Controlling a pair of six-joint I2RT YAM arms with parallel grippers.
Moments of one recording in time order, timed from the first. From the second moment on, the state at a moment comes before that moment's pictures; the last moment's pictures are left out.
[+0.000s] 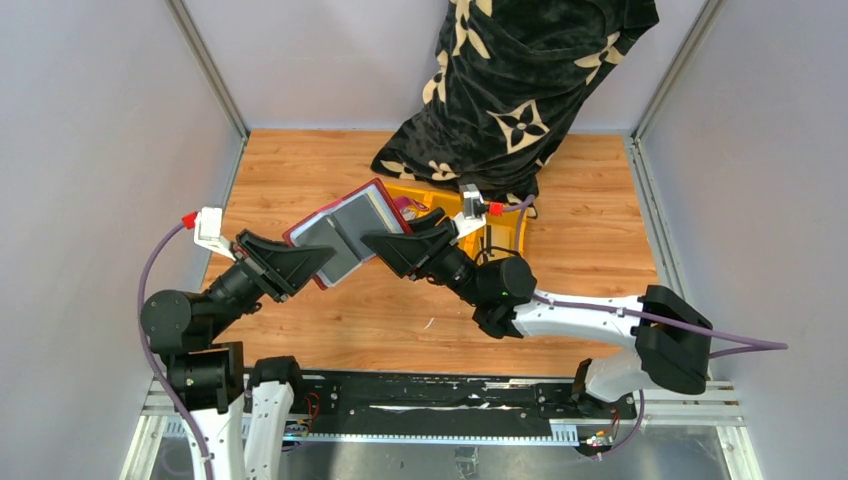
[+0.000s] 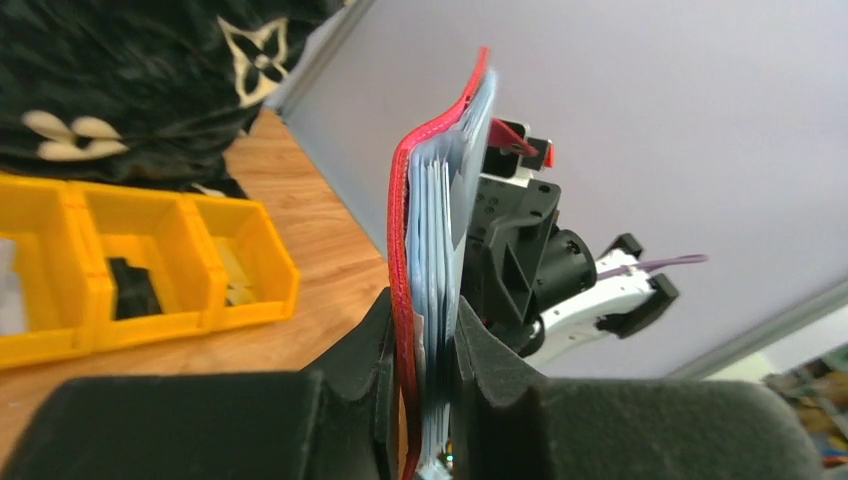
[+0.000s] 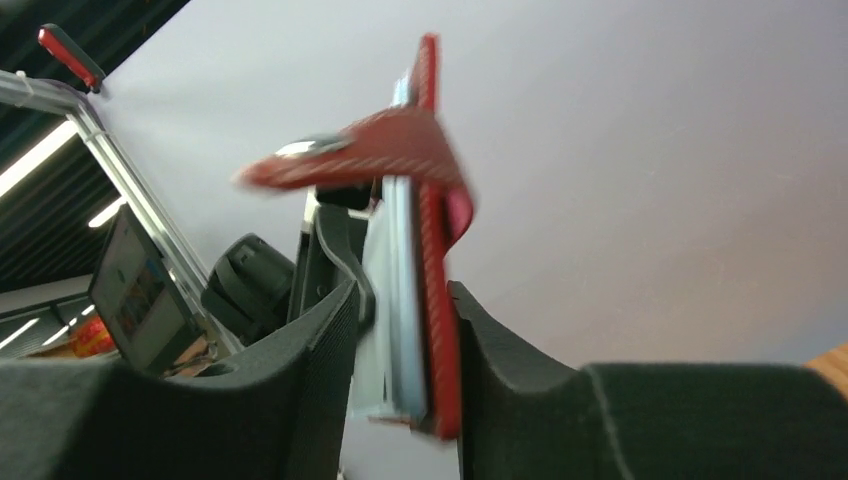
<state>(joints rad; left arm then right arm) 0.14 0.37 0.87 -0.12 0.93 -1.10 1.17 1.42 0.87 1.28 0.02 0.77</state>
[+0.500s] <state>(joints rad) 0.14 0.54 1.27 -0.79 0.98 -0.21 1.02 1.11 1.11 0.32 -0.30 0.34</state>
